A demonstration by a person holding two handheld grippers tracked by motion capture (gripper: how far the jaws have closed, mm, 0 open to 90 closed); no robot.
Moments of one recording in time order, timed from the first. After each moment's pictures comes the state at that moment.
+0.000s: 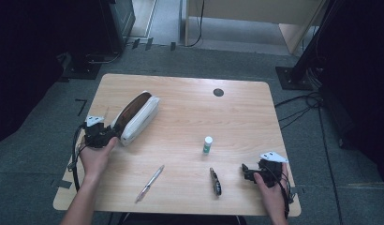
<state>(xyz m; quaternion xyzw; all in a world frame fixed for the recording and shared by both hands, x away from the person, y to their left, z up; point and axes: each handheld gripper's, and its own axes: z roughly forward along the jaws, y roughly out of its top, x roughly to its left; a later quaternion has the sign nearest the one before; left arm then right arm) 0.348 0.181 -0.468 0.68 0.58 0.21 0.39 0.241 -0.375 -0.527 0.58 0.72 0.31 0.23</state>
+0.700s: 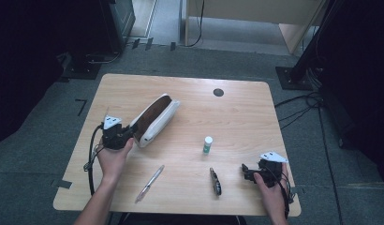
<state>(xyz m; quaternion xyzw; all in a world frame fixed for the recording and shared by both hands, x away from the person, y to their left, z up) 0.334 0.119 -0.455 0.69 0.54 0.19 0.44 0.241 -0.375 -0.527 0.58 0.72 0.31 0.23</state>
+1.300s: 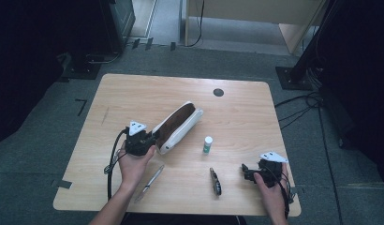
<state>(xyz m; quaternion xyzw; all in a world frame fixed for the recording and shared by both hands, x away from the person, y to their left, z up) 0.313 0.054 -0.456 0.72 0.51 0.17 0.44 0.241 -0.375 -0.527 0.58 0.72 0.31 0.23</state>
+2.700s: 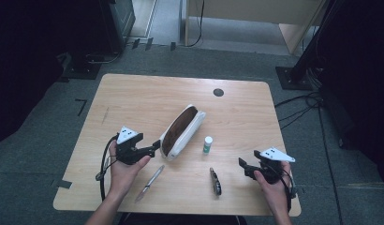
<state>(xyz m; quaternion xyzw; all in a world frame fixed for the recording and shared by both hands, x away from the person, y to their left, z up) 0.292 0.088 -0.452 0.72 0.49 0.15 0.46 0.232 -0.356 -0.477 0.51 0.73 0.41 0.21</state>
